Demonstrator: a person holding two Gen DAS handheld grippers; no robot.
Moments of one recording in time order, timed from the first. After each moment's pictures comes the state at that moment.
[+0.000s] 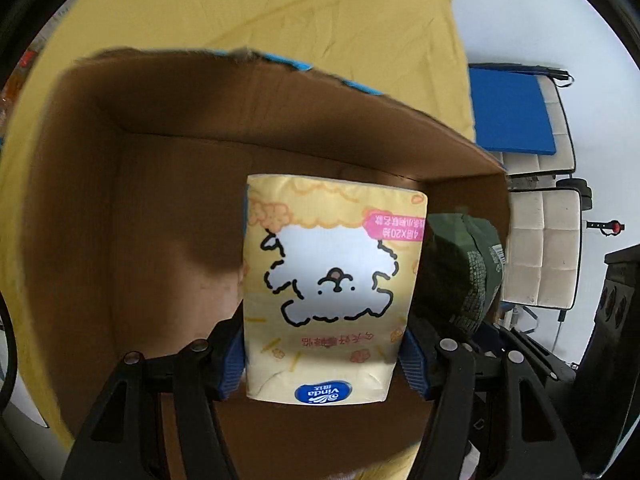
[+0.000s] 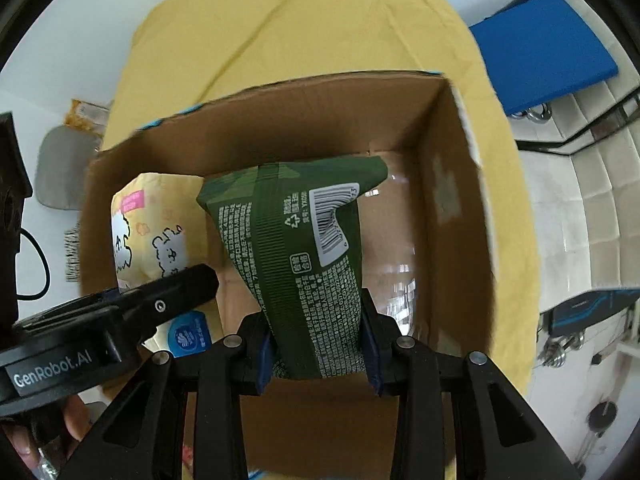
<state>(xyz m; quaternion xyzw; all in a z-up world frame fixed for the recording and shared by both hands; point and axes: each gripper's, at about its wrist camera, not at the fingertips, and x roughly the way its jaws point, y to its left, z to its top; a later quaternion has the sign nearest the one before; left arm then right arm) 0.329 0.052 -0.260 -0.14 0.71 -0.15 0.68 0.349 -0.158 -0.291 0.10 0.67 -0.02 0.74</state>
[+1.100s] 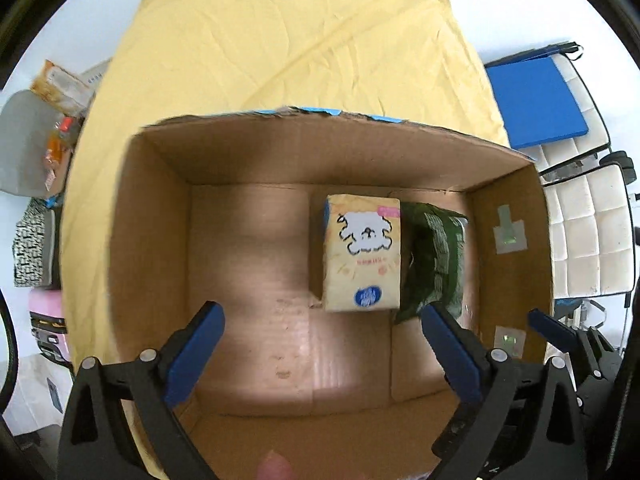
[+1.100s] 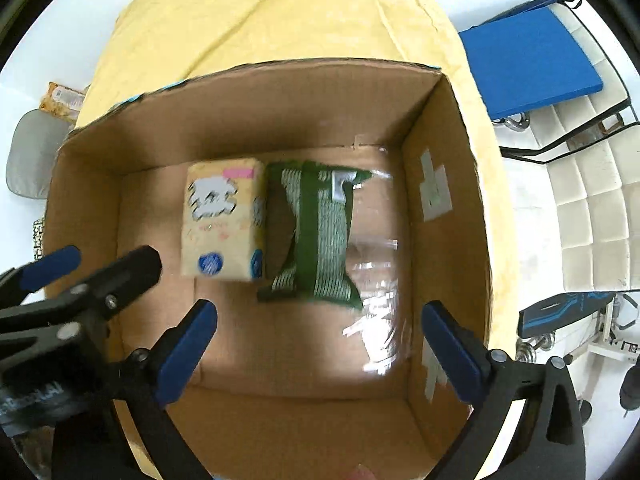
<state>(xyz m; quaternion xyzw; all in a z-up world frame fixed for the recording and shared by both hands) 0.307 0.058 -0.205 -0.01 0.65 -0.09 0.75 0.320 -0.131 -0.288 0.06 0.67 -0.05 0.74</state>
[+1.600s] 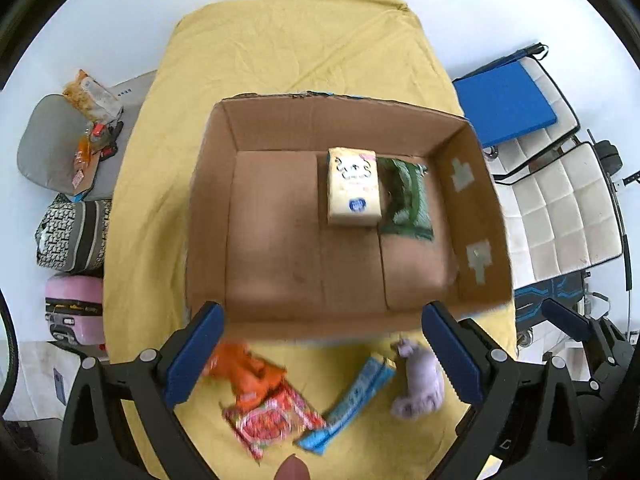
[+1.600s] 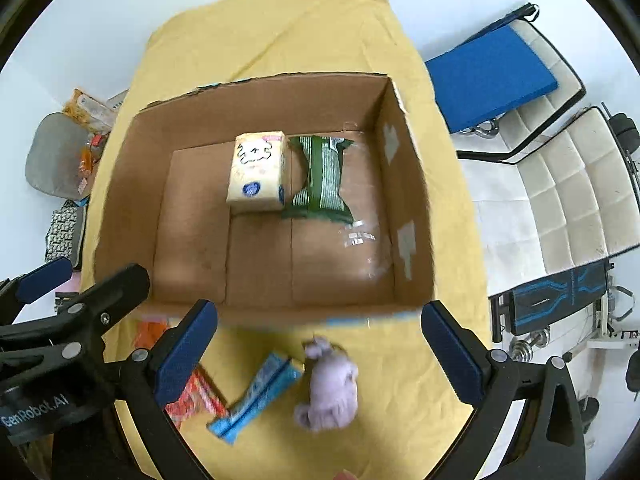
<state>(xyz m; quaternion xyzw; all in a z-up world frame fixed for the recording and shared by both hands) 0.196 0.063 -0.137 0.00 0.60 -0.09 0.79 0.201 -0.105 -0.195 0.05 0.61 -0.06 0.79</state>
